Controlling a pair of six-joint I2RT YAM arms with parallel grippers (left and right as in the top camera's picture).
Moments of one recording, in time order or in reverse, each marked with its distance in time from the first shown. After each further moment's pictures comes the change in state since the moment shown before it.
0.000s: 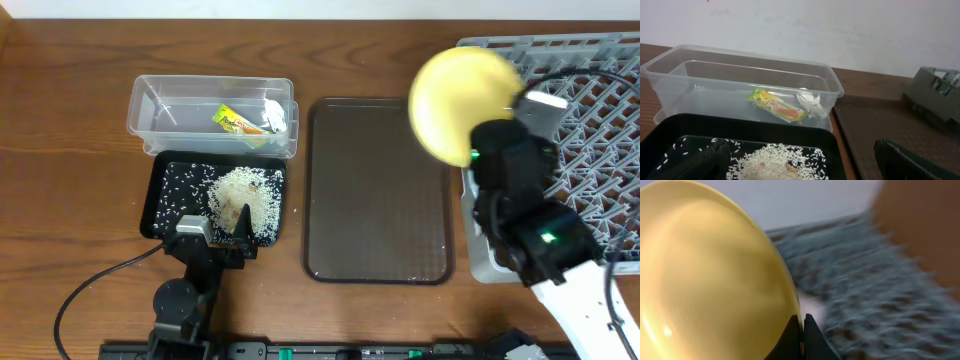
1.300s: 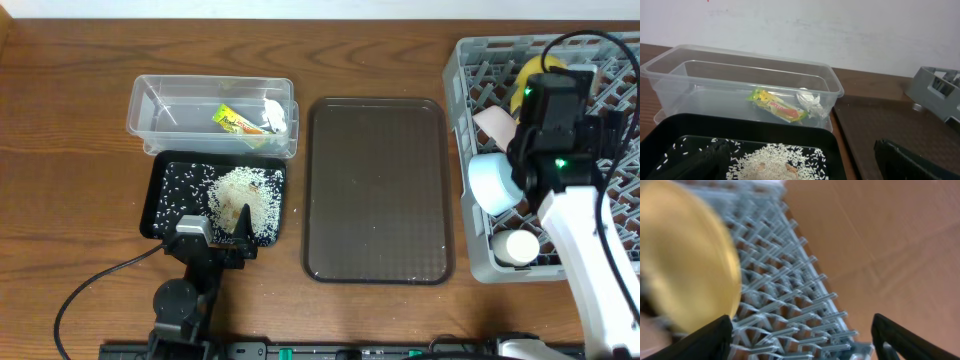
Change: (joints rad) left arm 0.000 0.000 0.000 0.000 0.000 0.000; right arm -0.343 0.260 -0.002 0.211 0.047 -0.522
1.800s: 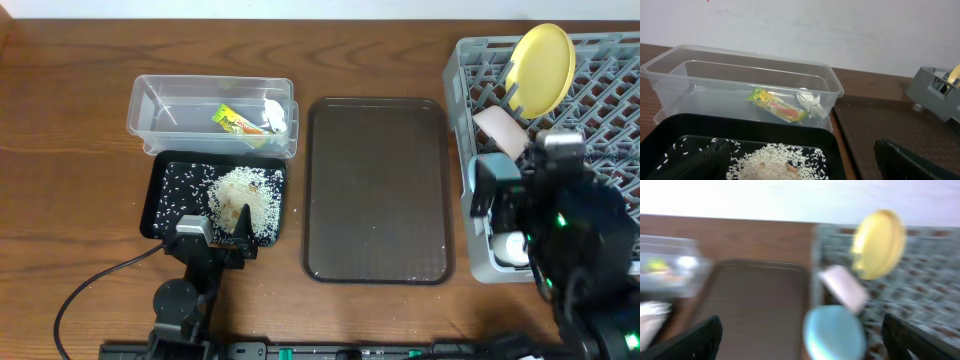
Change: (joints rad) left arm 0.000 0.000 0.000 0.000 0.000 0.000; right arm 0.233 -0.589 0.002 -0.402 -0.723 0.283
